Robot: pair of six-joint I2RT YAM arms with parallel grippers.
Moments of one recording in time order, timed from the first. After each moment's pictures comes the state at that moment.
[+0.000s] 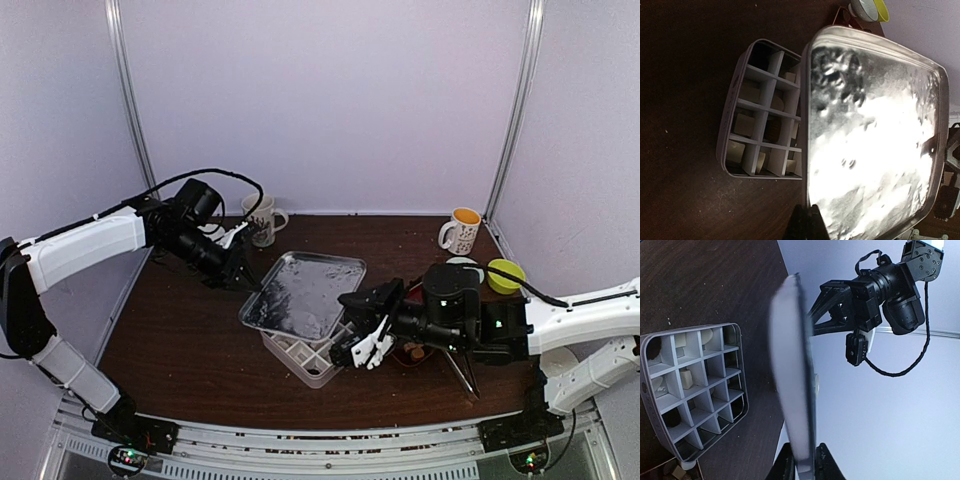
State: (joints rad) left arm -0.56 1.50 1.26 -0.81 0.63 -0.31; right arm 1.22 1.24 0.76 0.21 0.24 -1.42
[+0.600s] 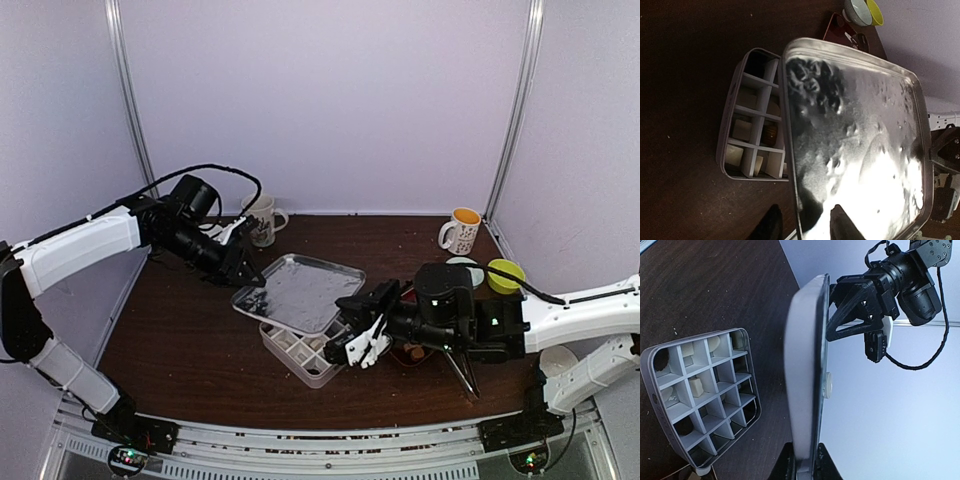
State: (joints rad) left arm -0.56 1.47 1.26 -0.80 0.62 -0.31; right arm 1.23 1.26 0.80 0.15 0.26 -1.33
